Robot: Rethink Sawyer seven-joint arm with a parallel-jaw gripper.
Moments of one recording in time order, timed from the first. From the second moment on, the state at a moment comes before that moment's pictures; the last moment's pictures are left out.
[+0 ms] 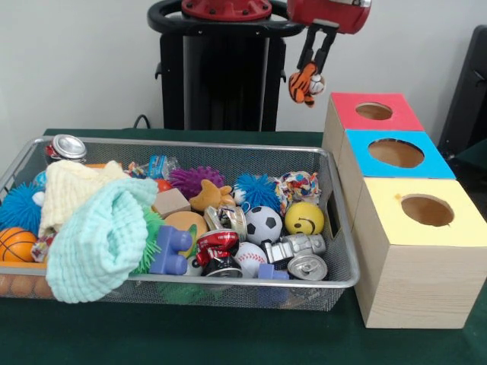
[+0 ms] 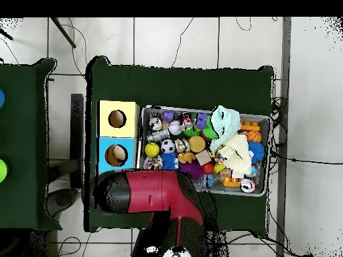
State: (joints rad) arm 0.05 -0.92 -0.14 1.81 -0.14 0.77 1.76
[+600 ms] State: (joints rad) arm 0.16 -0.97 -0.19 1.88 -0.13 0.77 1.76
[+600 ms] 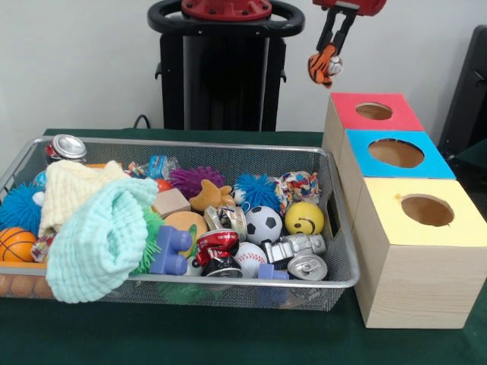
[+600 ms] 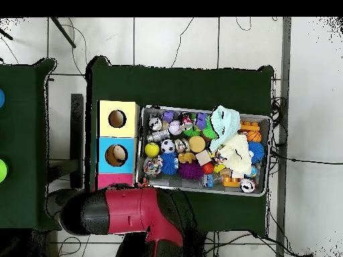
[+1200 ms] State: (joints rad) arm 0.26 -0.97 -0.23 1.90 -0.09 0.77 1.79
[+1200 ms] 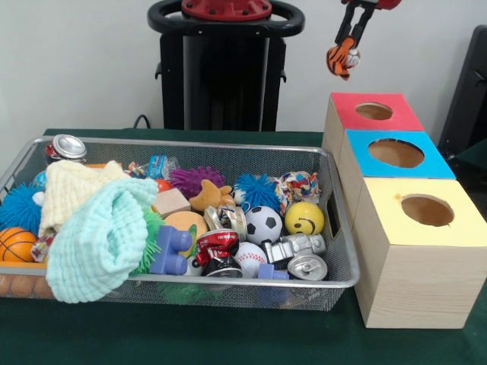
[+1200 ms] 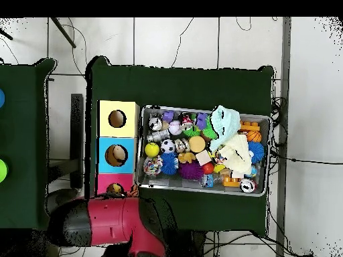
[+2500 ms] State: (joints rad) arm 0.32 -0.88 -0.27 1.90 -0.08 0.61 1.88
